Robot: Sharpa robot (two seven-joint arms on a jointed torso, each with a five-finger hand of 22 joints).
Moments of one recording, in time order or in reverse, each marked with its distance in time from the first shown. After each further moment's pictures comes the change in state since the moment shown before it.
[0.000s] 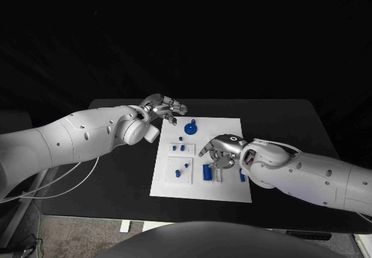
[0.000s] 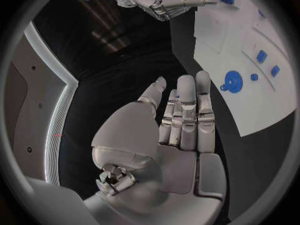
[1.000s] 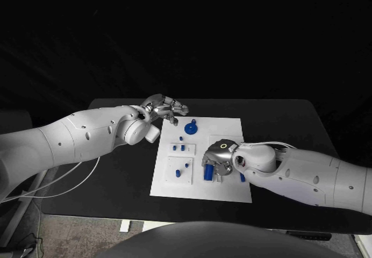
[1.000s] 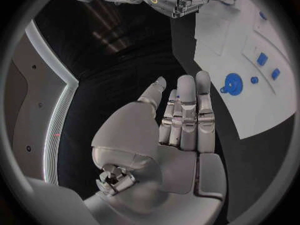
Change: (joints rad) left arm 0.000 0.008 0.000 -0.005 0.000 0.016 -0.001; left_hand 0.000 0.000 0.000 0.000 0.000 -0.003 0.004 0.000 0.000 0.000 0.000 0.000 0.000 0.000 0.000 0.000 0.000 0.000 0.000 0.000 0.000 0.000; right arm 0.023 0.059 -0.040 -0.030 -0.321 0.192 -0.073; right_hand 0.026 -0.035 0.028 0.027 -0.057 -0.010 -0.033 0.000 0.003 -0.012 -0.006 0.059 -0.039 -0.007 -0.003 -0.005 0.008 0.000 0.002 0.002 -0.040 0.054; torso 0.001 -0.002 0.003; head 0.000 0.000
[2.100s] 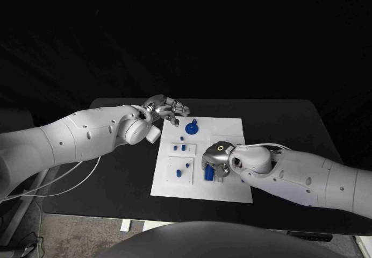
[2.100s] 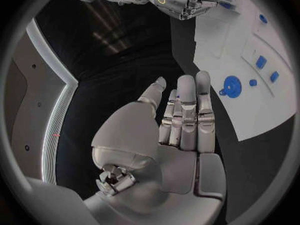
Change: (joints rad) left arm 0.000 -0.003 0.000 0.003 0.000 0.018 -0.011; left_hand 0.000 0.000 0.000 0.005 -0.008 0.000 0.000 0.000 0.000 -0.004 0.004 0.000 0.000 0.000 0.000 0.000 0.000 0.000 0.000 0.000 0.000 0.000; right arm -0.020 0.045 0.002 -0.053 -0.023 0.013 0.022; right_hand -0.021 0.024 0.062 -0.032 -0.058 0.131 0.036 0.001 0.003 -0.014 0.014 0.025 -0.013 -0.006 0.006 0.020 -0.003 0.000 -0.007 0.007 -0.012 0.079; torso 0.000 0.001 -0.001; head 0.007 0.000
